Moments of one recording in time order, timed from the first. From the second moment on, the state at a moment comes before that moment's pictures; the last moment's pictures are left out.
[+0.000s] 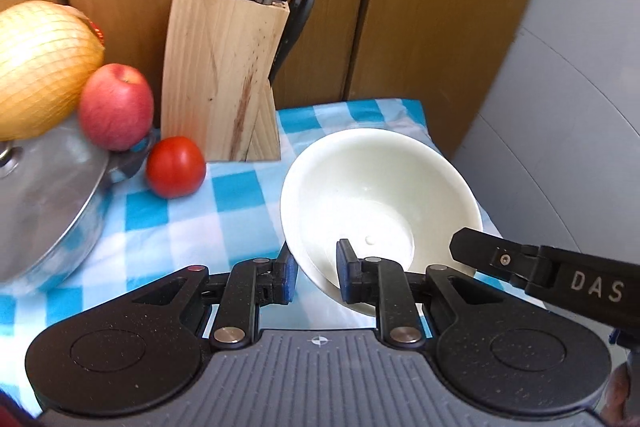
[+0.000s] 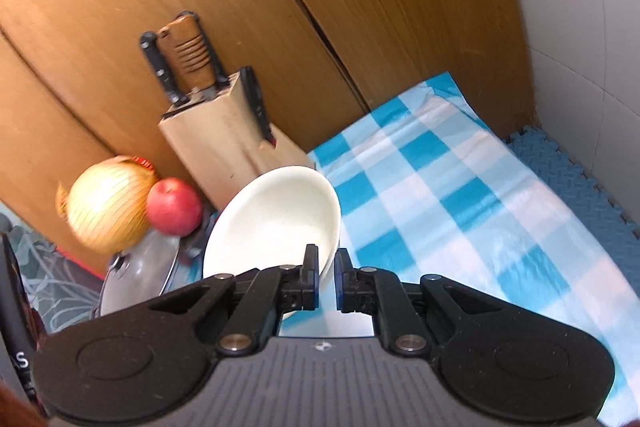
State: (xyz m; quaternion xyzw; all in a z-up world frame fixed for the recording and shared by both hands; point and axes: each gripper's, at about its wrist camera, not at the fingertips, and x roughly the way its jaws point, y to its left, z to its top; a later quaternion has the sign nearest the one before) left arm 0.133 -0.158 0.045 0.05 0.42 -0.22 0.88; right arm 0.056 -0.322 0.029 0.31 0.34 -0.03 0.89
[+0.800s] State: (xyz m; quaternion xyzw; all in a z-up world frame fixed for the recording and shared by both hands) left arm 0.074 -0.114 -0.002 0.10 0.43 -0.18 0.88; right arm 0.000 -0.276 -0.014 0.25 0.39 -0.07 0.88
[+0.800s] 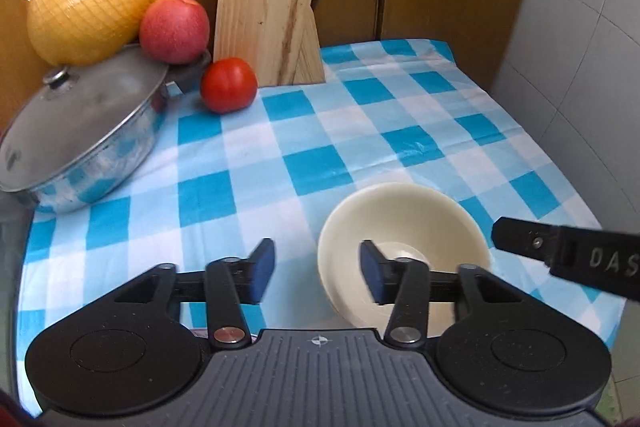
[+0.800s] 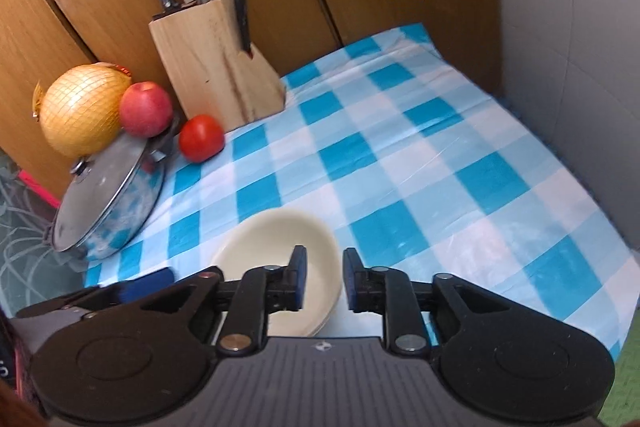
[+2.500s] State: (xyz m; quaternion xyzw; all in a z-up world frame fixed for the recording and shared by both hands) left arm 0.079 -0.128 -0.017 0.07 0.46 -0.22 0.86; right arm 0.018 -0.284 -0.041 0.30 0.42 -0.04 0.86
